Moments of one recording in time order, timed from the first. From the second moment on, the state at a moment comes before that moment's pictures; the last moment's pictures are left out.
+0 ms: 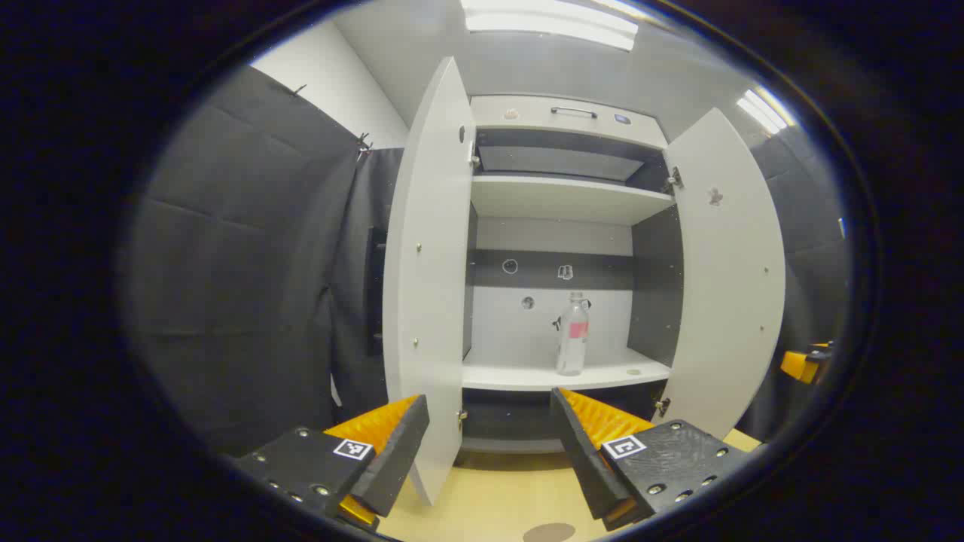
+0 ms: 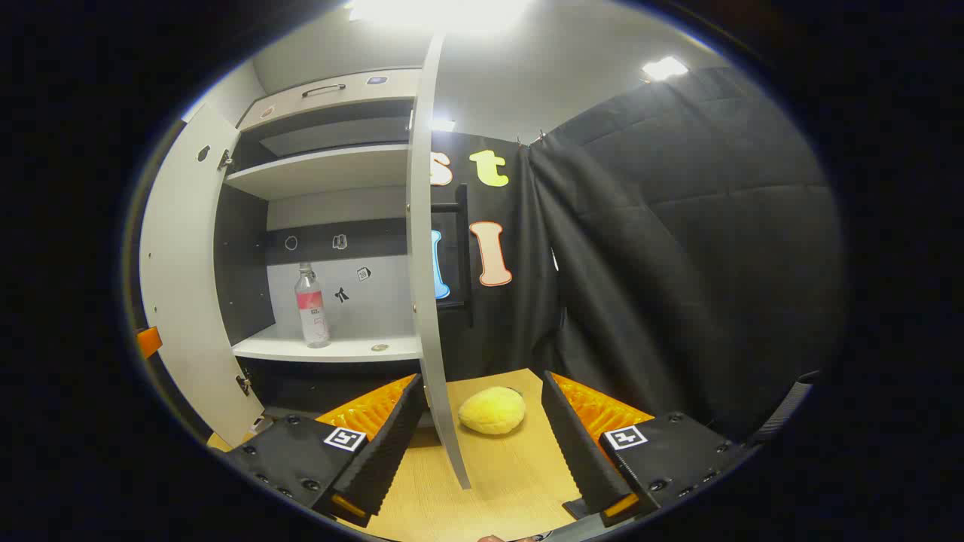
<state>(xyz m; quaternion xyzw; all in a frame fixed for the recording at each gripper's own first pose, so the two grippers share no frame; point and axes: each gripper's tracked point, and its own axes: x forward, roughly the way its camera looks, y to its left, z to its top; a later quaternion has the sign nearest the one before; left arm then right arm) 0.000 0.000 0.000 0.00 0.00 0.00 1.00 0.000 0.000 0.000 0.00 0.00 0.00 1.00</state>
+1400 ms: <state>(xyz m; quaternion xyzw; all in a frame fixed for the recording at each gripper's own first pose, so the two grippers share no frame) 0.059 -0.087 0.005 -0.02 0.02 -0.14 0.99 0.010 -0.072 0.020 0.03 -0.03 -0.12 0.99</state>
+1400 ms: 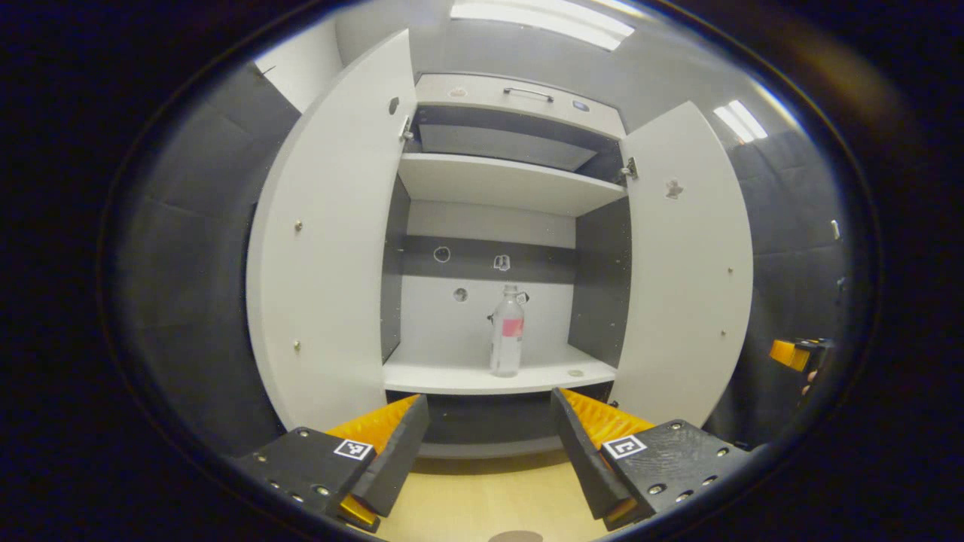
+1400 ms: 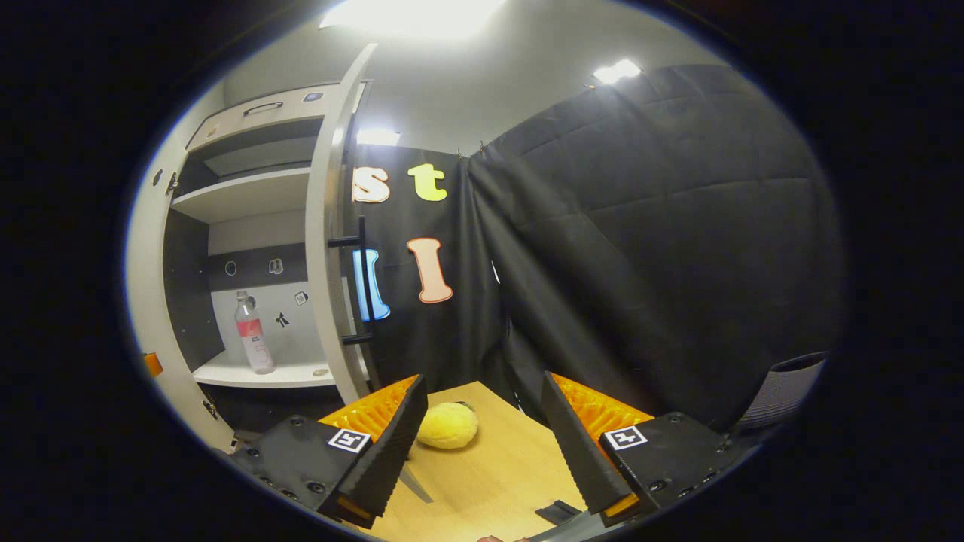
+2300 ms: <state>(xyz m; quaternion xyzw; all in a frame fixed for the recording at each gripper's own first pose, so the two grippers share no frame) 0.230 -0.149 0.019 0.01 0.04 -0.16 0.99 0.093 -0.112 0.039 0.04 -0.03 -0.13 0.99</state>
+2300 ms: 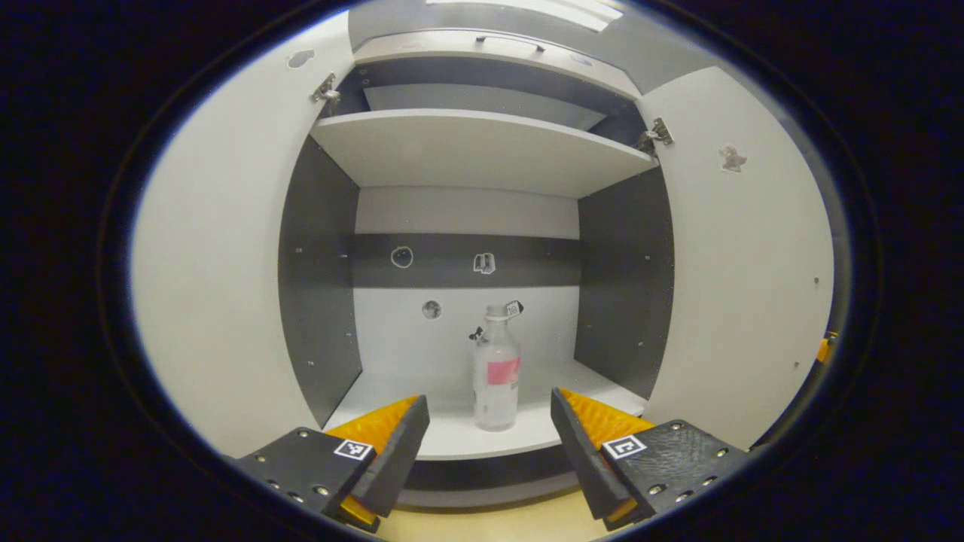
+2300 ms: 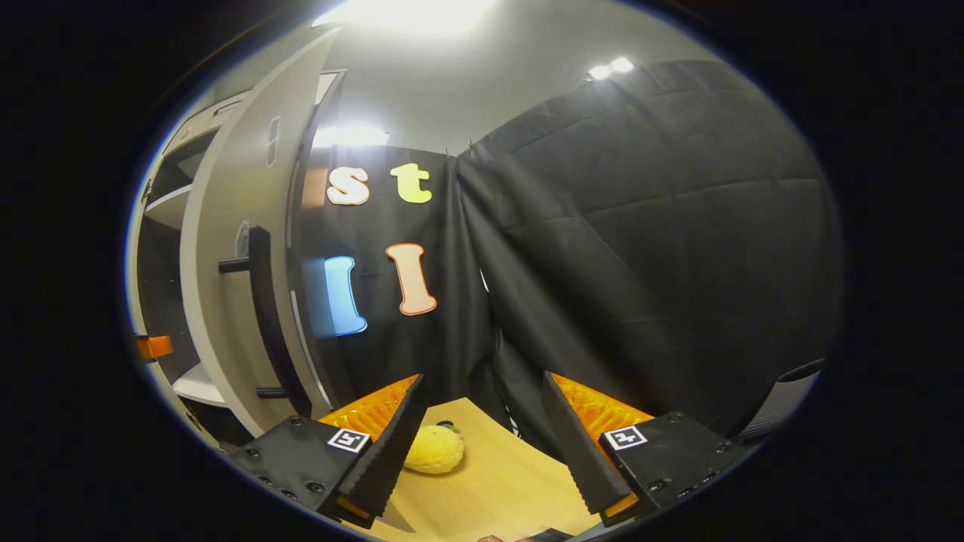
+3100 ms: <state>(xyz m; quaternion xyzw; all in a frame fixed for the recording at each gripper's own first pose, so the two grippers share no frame) 0.343 -0.184 -0.018 0.01 0.05 -0.15 0.99 0.108 -0.165 0.022 0.05 -0.02 -0.16 0.99</state>
